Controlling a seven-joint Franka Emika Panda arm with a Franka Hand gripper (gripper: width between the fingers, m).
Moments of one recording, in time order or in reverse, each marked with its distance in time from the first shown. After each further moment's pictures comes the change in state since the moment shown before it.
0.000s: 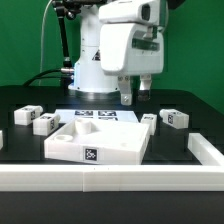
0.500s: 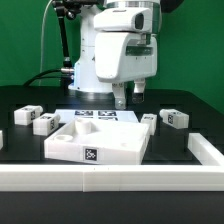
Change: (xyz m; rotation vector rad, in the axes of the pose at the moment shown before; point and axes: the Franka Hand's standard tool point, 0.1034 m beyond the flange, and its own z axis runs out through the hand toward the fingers) arm -0.006 -0.005 0.003 0.019 -0.012 0.013
